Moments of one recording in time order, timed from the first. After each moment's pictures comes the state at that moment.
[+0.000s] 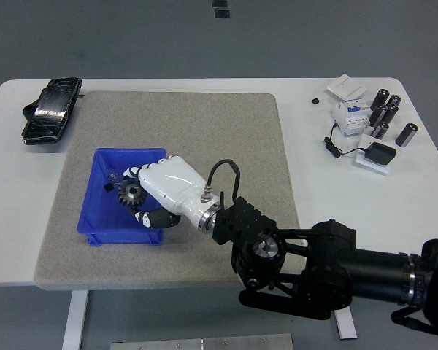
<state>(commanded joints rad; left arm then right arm) -0.08 0.28 -1.04 -0.29 0.89 0.11 0.52 0.83 0.00 0.15 1.36 -2.08 -0.27 -0.50</state>
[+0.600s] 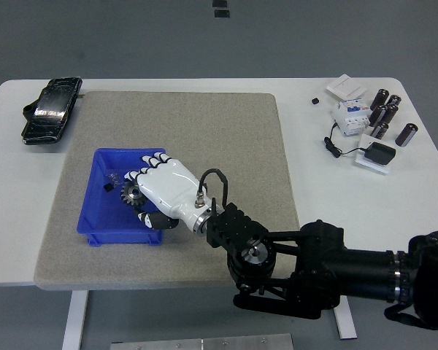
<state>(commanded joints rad) -0.08 0.28 -1.05 -0.29 0.91 0.10 0.53 0.84 0.00 0.11 1.29 -2.07 -0.35 -0.52</state>
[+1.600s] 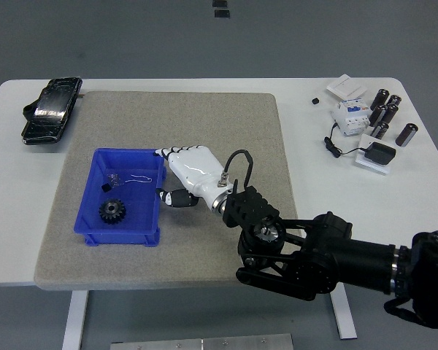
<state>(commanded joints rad) -0.09 0.27 -1.05 -0.29 0.91 0.10 0.53 0.84 0.00 0.13 1.09 -1.87 -0.41 -0.46</state>
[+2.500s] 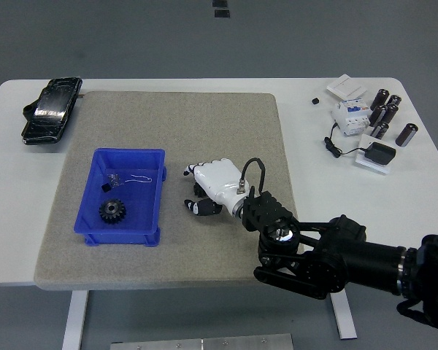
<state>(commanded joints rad) -0.09 0.27 -1.04 -0.29 0.91 0.10 0.52 0.82 -0.05 0.10 1.03 -1.86 -0.37 -0.43</state>
